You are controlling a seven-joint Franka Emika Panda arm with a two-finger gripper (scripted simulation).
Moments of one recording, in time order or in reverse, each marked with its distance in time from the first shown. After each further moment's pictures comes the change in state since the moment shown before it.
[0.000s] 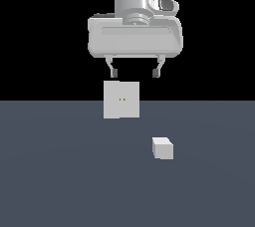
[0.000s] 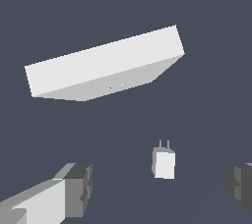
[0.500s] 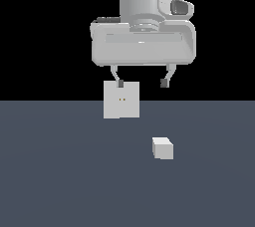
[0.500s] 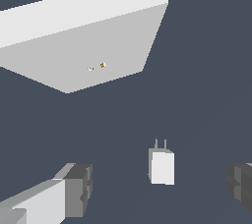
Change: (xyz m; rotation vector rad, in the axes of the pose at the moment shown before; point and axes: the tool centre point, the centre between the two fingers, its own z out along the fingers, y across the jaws) arm -0.021 0.013 0.024 -0.003 0.096 0.025
